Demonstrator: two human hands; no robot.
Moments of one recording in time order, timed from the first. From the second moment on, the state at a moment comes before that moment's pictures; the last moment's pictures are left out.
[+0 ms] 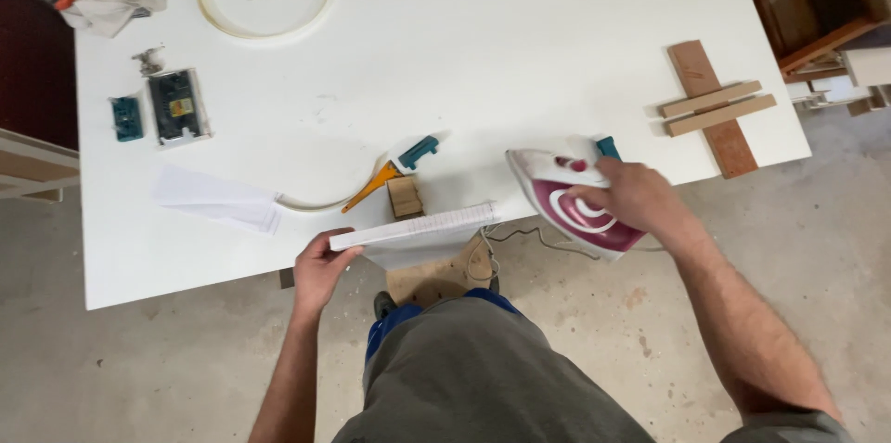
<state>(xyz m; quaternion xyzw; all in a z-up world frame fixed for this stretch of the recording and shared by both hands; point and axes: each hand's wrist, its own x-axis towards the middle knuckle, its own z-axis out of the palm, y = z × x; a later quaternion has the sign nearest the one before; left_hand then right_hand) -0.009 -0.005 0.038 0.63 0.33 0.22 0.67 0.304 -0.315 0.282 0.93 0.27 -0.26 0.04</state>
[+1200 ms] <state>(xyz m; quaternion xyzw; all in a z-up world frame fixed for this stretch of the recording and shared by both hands) 0.132 0.208 -0.044 0.44 0.42 0.41 0.68 0.502 -0.463 0.020 0.83 -0.04 -0.07 -0.56</state>
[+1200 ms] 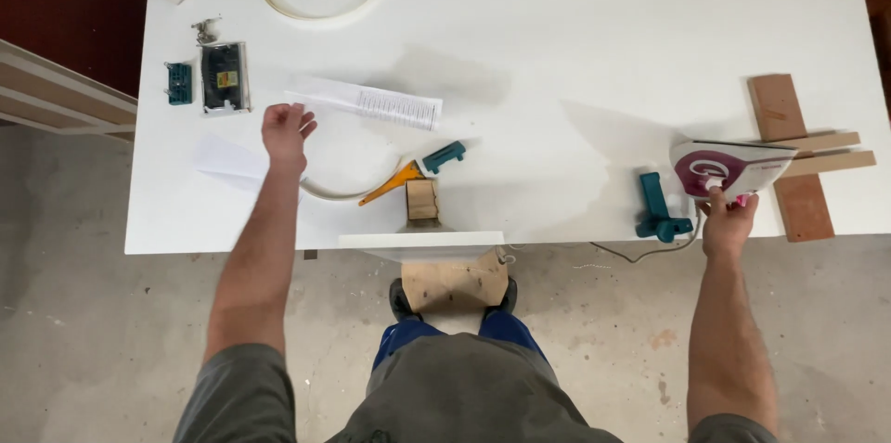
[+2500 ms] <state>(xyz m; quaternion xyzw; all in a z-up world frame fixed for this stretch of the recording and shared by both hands) 0.160 0.014 0.132 0.97 0.08 0.16 0.14 0.281 -0.197 0.195 0.73 0.30 -0.31 -0.53</state>
